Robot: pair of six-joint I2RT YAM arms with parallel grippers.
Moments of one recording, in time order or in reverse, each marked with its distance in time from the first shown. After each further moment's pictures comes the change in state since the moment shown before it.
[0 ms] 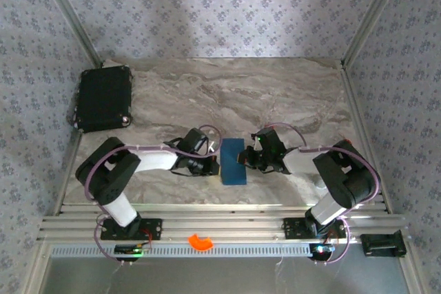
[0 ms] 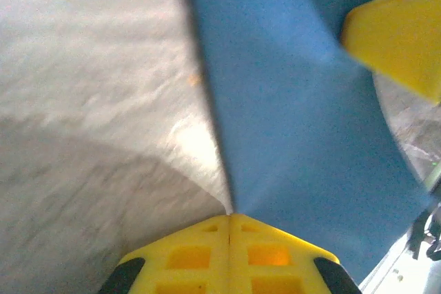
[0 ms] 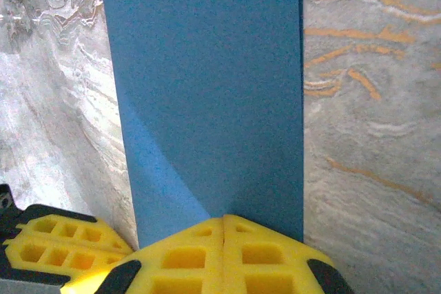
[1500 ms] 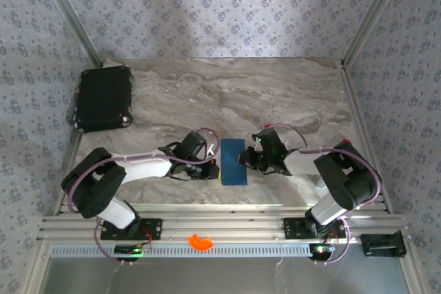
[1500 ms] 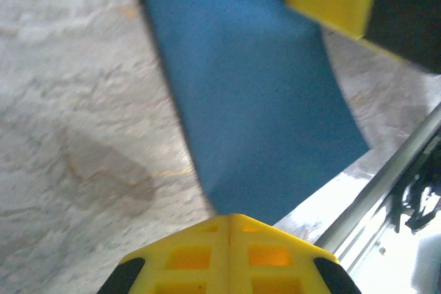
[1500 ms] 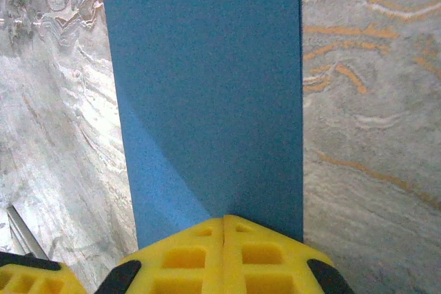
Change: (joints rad) left arm -0.053 -0.116 -0.037 0.013 -0.010 -0.040; right arm 0.000 -0.009 -0.019 0.023 0.010 0.004
